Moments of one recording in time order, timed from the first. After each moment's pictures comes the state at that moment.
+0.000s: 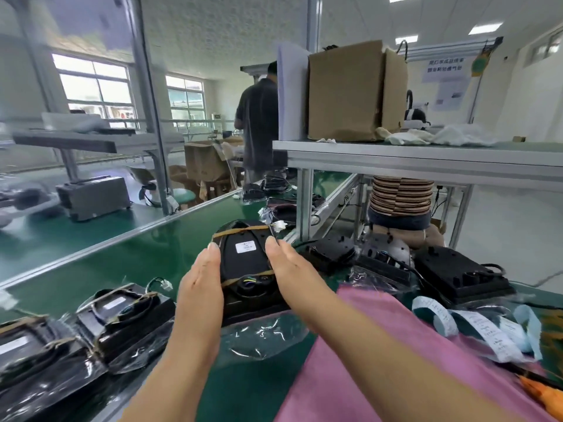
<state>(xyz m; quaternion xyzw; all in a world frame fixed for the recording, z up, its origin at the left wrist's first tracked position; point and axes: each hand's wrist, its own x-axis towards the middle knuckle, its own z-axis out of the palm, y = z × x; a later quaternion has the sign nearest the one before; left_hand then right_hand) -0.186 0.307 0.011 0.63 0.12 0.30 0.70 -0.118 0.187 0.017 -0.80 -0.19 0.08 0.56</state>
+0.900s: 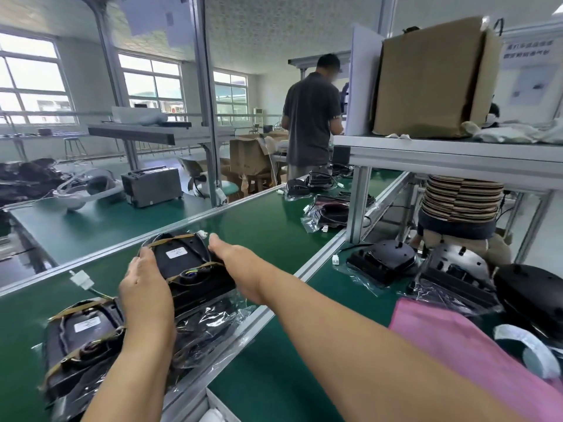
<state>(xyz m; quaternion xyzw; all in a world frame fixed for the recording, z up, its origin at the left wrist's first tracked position) -0.197 0.453 -0.007 0.56 0.30 0.47 0.62 -0.096 0.373 0.012 -0.71 -0.27 0.33 0.56</state>
